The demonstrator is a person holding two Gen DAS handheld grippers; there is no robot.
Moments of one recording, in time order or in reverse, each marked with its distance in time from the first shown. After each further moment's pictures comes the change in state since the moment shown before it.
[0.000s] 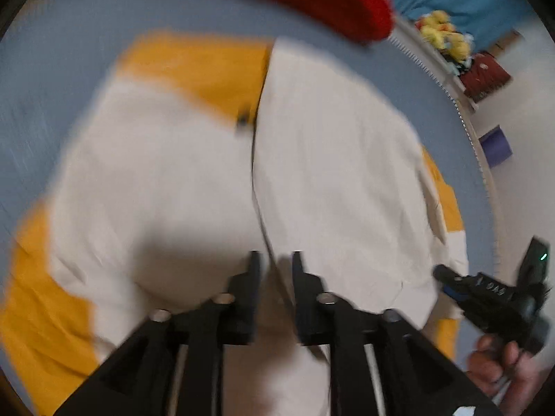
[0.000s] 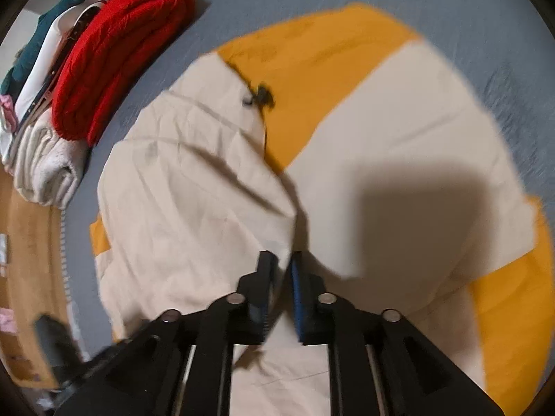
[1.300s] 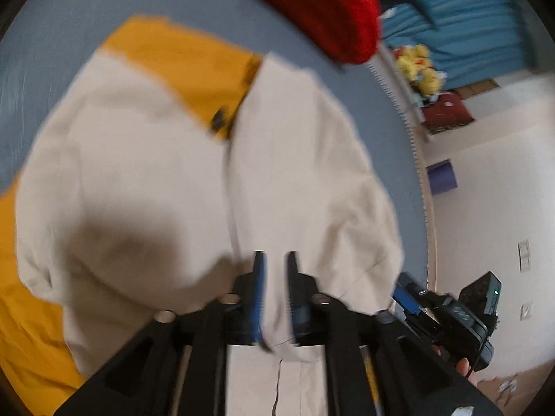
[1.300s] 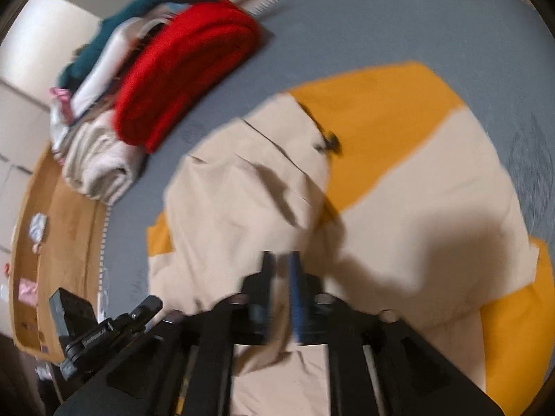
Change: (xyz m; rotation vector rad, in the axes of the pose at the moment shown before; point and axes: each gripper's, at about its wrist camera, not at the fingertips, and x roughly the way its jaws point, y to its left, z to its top) left arm 0.010 0.038 0.000 -0.236 0.125 -0.314; right arm -0.036 0.014 -0.002 -0.072 -0.073 0.202
